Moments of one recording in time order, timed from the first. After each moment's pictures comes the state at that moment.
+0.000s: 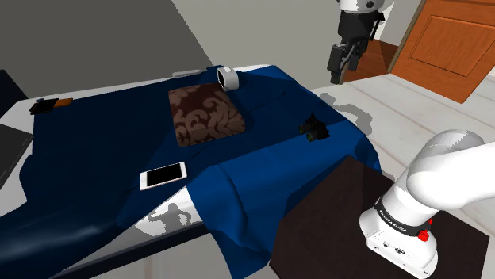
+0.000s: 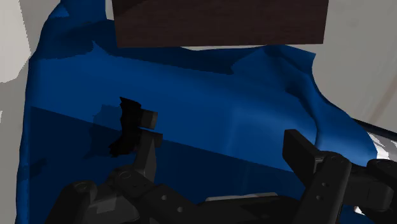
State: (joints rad) arm -0.01 -0.75 0.06 -2.29 -0.08 1.49 0.01
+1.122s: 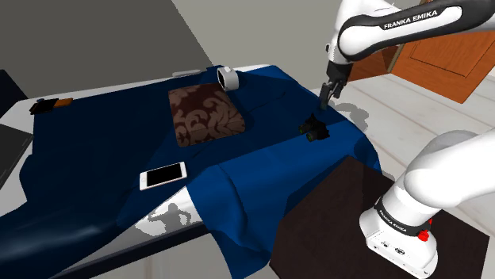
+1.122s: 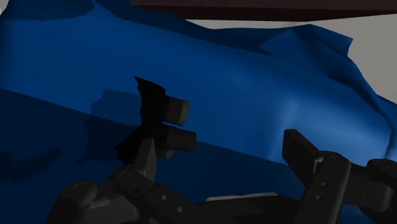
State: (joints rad) arm -0.07 -0.55 -0.18 -2.55 -0.18 2.01 -0.20
